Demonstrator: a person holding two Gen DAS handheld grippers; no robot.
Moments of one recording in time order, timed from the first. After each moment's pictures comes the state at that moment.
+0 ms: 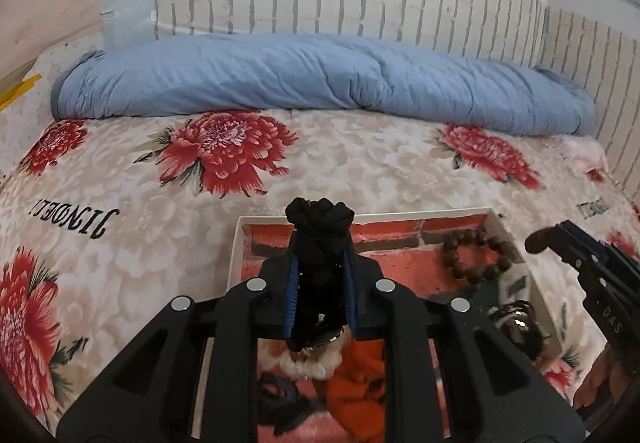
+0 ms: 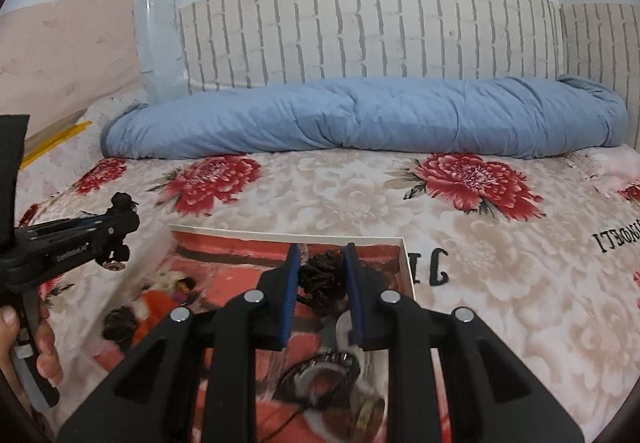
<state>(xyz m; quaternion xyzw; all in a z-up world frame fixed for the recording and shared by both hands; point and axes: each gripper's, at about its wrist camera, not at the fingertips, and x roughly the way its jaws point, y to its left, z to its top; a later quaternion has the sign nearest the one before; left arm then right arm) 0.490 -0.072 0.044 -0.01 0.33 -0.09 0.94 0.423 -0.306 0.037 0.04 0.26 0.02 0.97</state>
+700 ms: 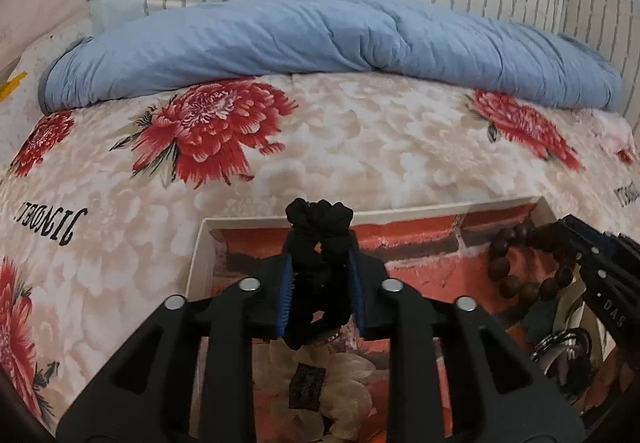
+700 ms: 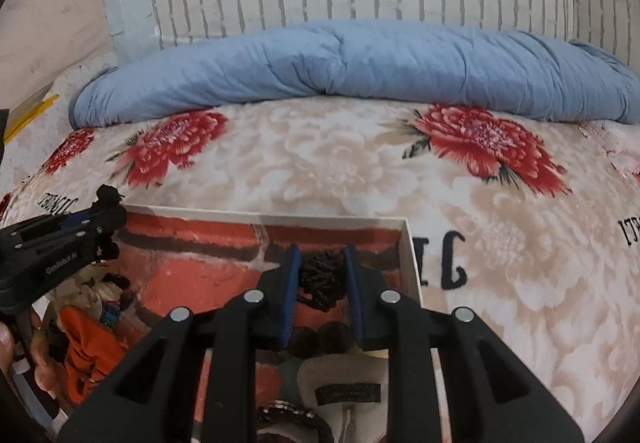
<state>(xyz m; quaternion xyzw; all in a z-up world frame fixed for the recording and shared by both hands) 0.555 -0.100 -0.002 0.02 0.39 -0.07 0.92 0.496 -0.320 -0.008 0.04 0.35 0.00 0.94</state>
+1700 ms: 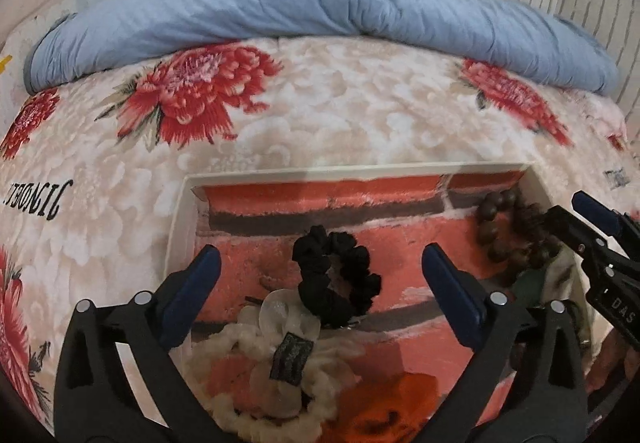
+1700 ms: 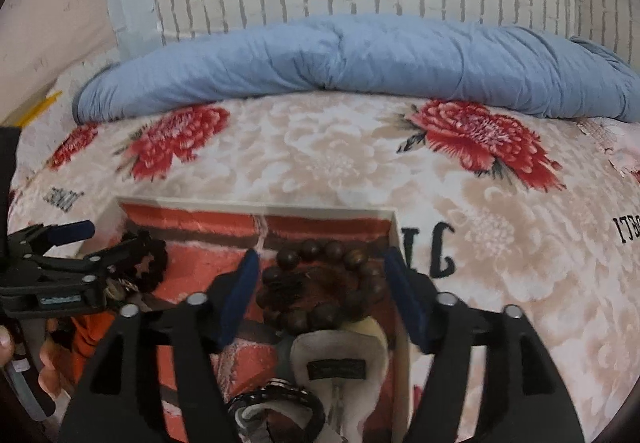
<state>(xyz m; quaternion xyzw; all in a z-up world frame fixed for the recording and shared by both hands) 0.544 -0.098 -0.004 0.01 0.43 -0.09 0.90 0.482 -0.331 0.005 0.04 0.35 0.01 0.94</state>
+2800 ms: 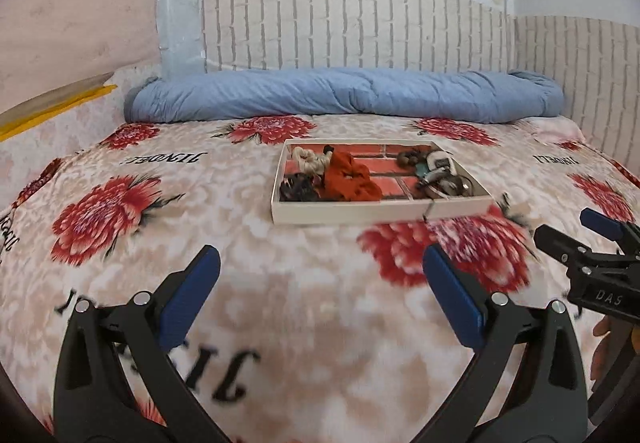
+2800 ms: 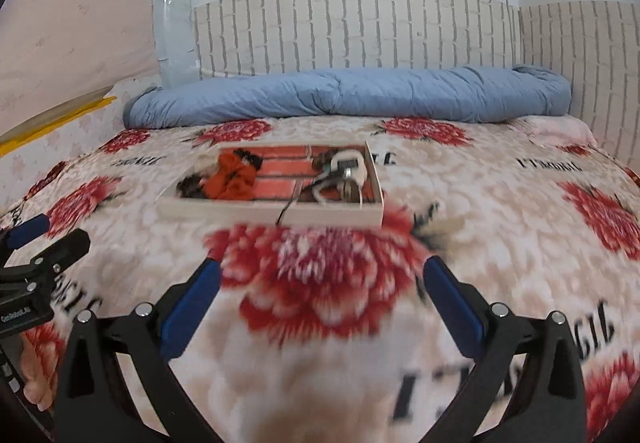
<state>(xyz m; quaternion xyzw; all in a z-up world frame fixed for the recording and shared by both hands) 0.156 -0.049 0.026 0.02 0.24 -0.05 0.97 0.132 -0.289 0.012 0.03 0.25 0.00 0.97</state>
